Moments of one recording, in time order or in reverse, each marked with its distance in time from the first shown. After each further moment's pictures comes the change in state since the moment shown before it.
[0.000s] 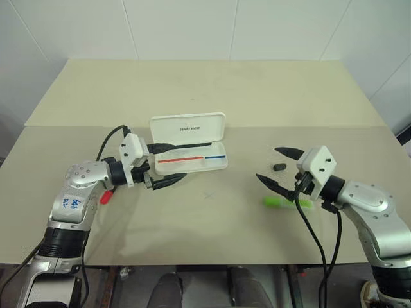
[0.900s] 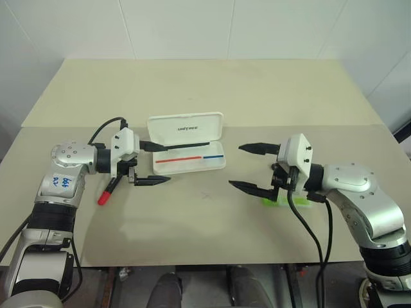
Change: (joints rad) left arm -0.180 0.114 -0.055 0.317 0.114 -0.174 -0.310; right arm -0.223 0.035 0.147 -0.044 0.127 0.083 0.140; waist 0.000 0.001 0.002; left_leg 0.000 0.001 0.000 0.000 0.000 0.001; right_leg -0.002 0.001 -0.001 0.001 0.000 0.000
